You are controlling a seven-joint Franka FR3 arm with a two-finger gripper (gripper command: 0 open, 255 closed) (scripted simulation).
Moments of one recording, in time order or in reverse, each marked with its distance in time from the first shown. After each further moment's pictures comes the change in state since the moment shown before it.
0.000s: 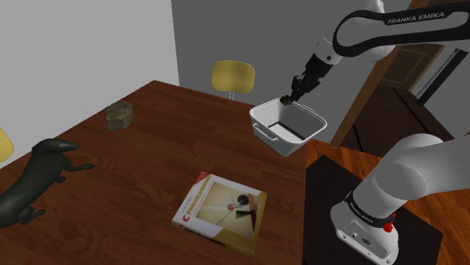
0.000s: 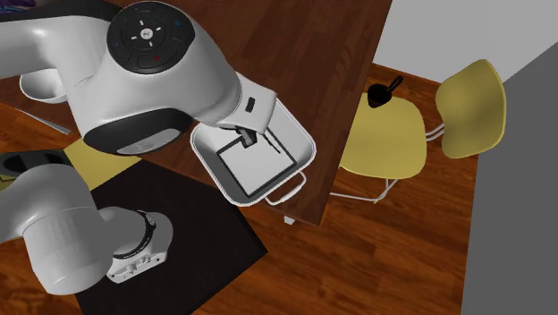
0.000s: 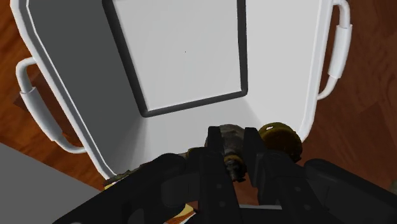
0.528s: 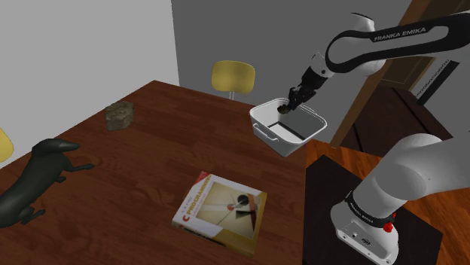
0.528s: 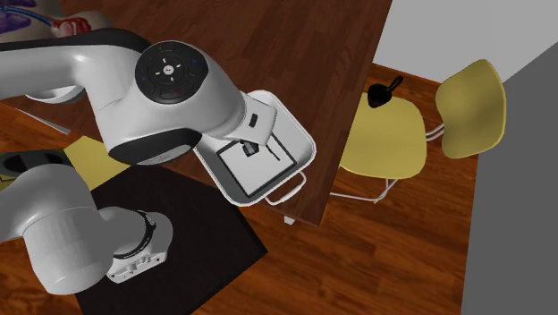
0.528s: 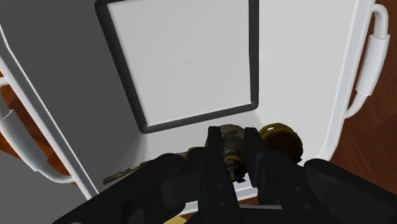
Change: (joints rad) arm 0.007 0.036 -0.009 -0.088 0.013 0.122 -0.027
